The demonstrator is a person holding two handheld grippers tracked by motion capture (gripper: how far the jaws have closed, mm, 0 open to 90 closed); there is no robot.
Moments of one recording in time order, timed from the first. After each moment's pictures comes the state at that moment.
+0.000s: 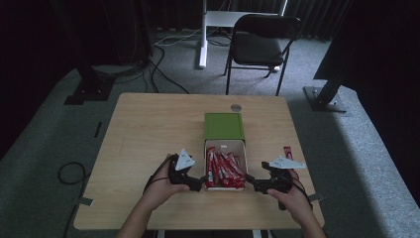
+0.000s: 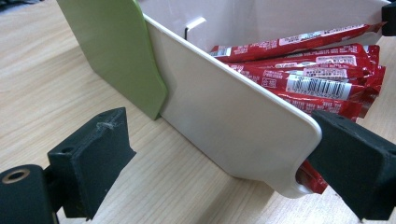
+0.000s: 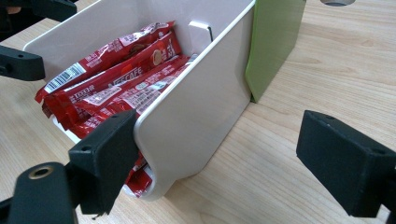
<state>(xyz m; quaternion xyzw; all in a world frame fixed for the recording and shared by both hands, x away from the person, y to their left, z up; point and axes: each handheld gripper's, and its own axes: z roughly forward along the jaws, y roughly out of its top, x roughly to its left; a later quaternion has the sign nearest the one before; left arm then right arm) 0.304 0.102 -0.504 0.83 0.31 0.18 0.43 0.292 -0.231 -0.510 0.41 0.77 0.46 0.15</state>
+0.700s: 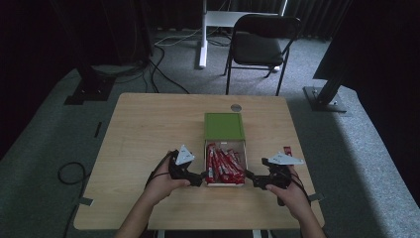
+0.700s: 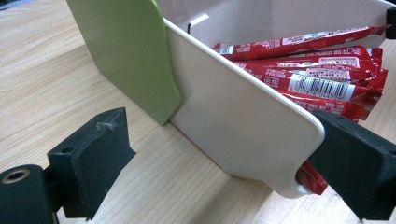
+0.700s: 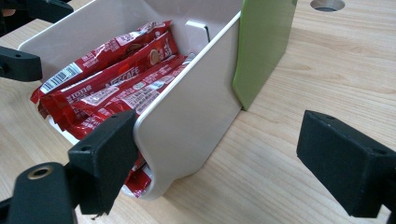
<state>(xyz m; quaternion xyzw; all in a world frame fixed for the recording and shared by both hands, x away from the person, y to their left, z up) 0.319 0.102 -0.505 0.83 0.33 0.17 0.43 0.304 -0.230 -0.509 0.42 0.76 0.46 0.16</state>
